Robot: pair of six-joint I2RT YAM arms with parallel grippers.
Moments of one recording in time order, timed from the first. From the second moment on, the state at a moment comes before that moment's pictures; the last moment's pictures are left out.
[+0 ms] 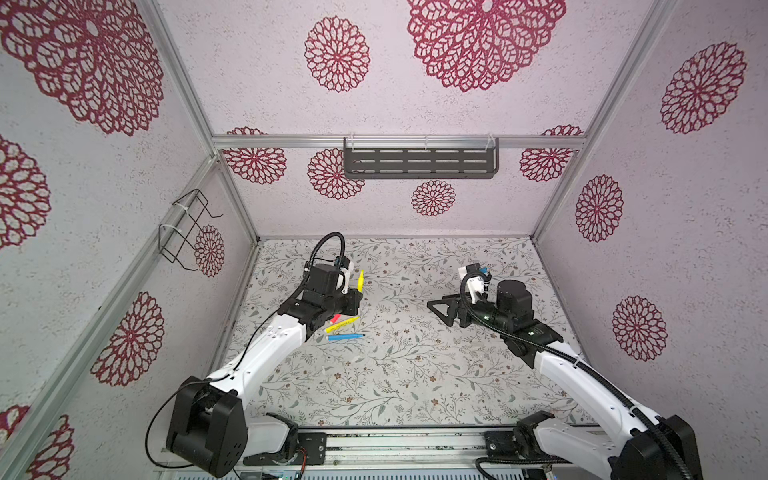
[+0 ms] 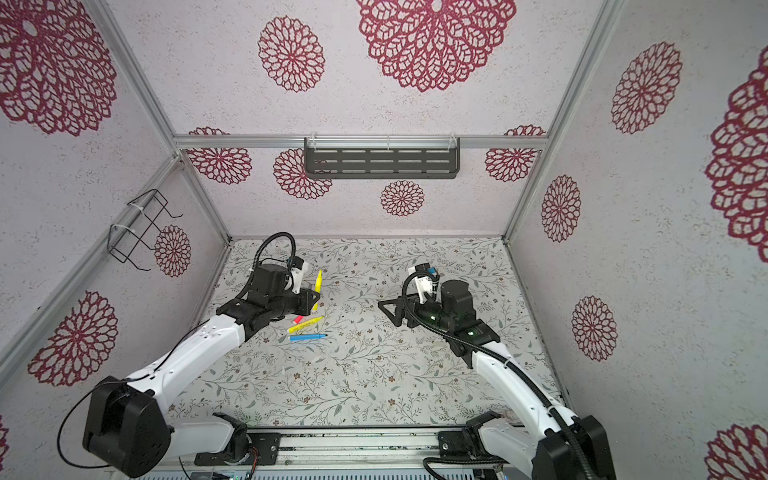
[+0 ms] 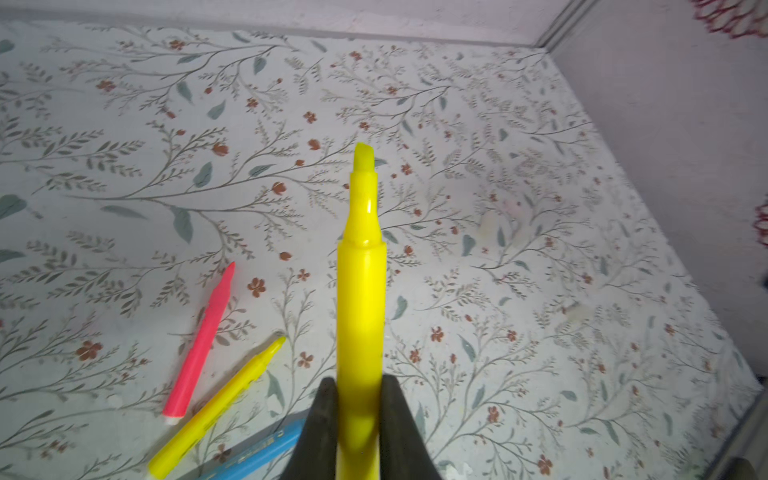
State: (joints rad) left arm -0.40 1.31 0.95 -0.30 0.19 -0.26; right arm 0.43 1.09 0.75 -0.01 -0.61 0.45
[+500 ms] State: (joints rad) left arm -0.57 1.17 0.86 -0.09 0.26 -0.27; right arm 0.55 1.21 0.89 -0.06 -0.60 0.40
